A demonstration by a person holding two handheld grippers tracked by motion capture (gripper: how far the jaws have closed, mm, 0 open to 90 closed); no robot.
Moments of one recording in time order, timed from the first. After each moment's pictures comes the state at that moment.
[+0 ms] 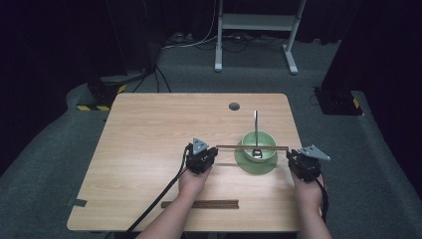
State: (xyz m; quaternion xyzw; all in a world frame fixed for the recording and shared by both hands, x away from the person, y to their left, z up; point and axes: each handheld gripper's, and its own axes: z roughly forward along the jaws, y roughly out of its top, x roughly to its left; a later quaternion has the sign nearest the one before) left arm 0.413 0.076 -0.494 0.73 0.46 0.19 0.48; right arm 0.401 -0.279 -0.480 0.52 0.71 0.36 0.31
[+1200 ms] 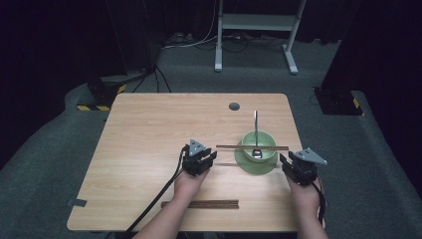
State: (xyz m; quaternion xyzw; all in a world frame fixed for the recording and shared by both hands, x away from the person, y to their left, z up) left arm 0.405 0.091 -0.490 0.74 0.45 0.18 0.47; right arm 0.384 -0.262 -0.473 0.50 0.72 0.37 0.30
